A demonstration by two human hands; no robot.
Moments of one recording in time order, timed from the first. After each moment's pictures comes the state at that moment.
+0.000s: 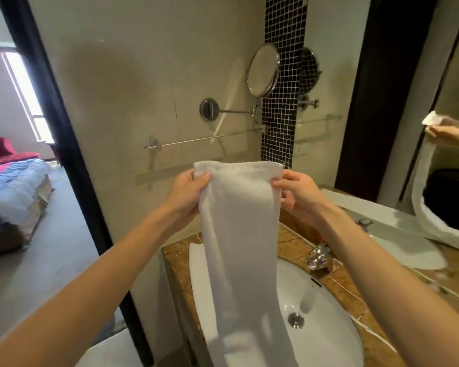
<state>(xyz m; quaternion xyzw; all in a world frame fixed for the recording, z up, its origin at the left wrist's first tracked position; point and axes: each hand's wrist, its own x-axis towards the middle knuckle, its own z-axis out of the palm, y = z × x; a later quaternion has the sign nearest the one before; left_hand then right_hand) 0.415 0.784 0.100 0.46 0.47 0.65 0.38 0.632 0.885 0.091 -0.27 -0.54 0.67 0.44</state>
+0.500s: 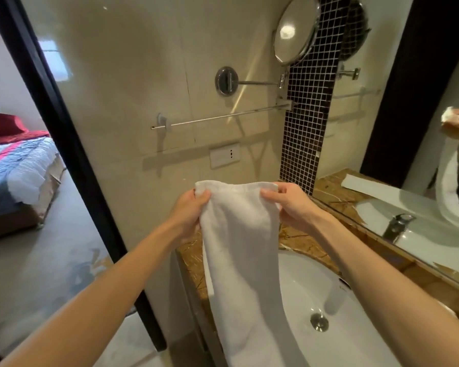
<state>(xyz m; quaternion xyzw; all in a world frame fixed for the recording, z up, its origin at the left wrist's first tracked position) 0.331 0.856 0.013 0.36 0.52 0.64 0.44 0.536 0.956 0.020 -0.28 -0.58 0.68 0.34</state>
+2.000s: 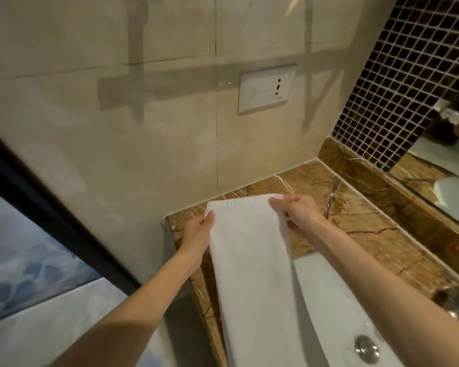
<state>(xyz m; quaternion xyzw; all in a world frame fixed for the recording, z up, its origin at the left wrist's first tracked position) 0.186 1.027 -0.258 0.19 0.68 0.55 0.45 0.371 1.143 -0.192 -0.53 -0.51 0.63 0.25</state>
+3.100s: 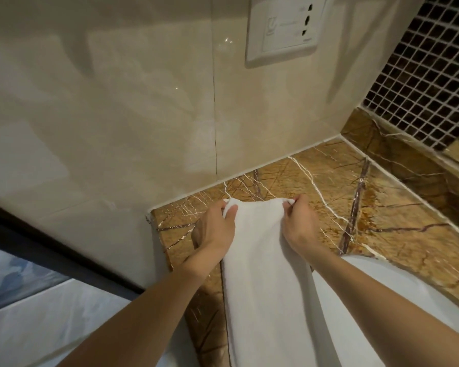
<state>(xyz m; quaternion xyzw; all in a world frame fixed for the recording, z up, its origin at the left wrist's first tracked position) 0.192 1.100 -0.332 0.35 0.86 0.31 0.20 0.341 1.184 -0.335 -0.65 -0.68 0.26 0.21</state>
